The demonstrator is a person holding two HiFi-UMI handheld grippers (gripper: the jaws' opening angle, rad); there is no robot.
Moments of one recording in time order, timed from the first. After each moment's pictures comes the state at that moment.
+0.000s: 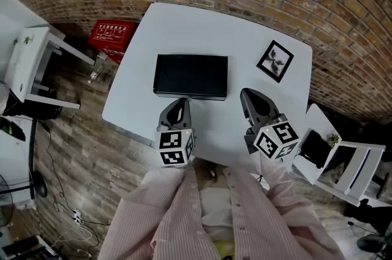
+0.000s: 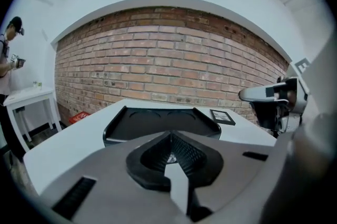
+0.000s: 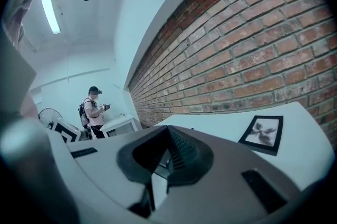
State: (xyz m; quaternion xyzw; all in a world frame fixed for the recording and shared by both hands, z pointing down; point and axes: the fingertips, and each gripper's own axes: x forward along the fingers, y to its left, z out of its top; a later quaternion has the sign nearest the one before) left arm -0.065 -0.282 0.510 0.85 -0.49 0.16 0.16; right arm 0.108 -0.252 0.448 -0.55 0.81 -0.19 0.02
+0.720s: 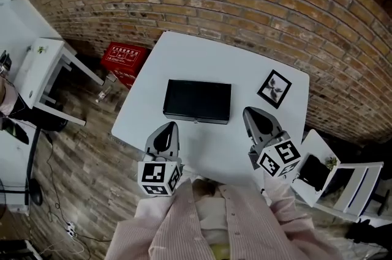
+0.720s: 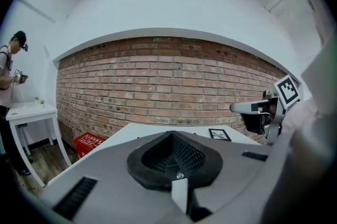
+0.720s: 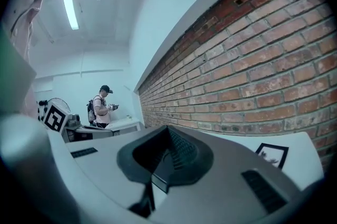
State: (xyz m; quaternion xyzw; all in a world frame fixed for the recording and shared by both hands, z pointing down) left arm -0.109 -0.258 0.411 0.86 -0.49 0.09 0.09; right arm 0.099 -0.247 0.385 -0.53 0.84 -0.10 0.02
